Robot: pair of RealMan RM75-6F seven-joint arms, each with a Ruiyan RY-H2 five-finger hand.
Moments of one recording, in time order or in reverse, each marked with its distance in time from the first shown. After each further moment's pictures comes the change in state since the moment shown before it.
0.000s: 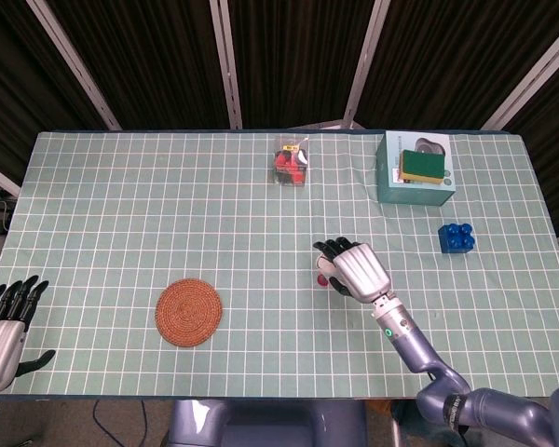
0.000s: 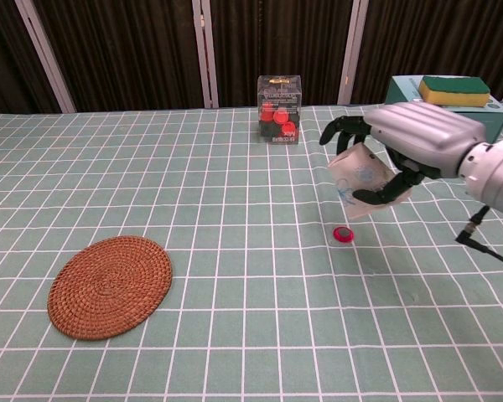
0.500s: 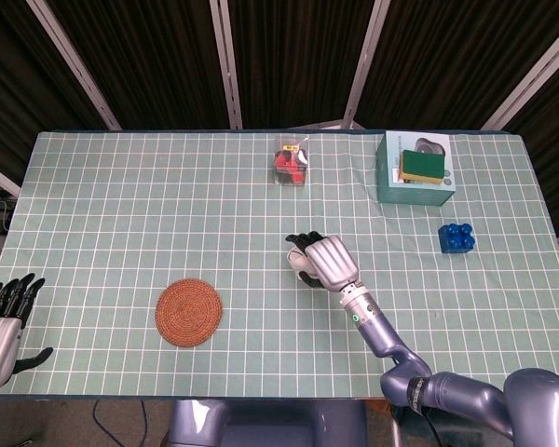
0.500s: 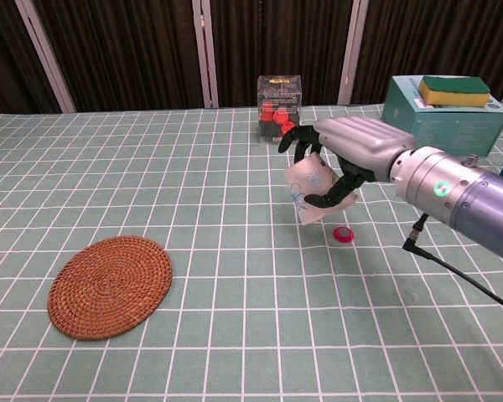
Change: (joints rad) left arm -0.007 0.006 -0.011 0.003 -0.029 -0.011 -0.015; right arm 0.101 -0.152 0.065 0.132 0.101 -0.096 0.030
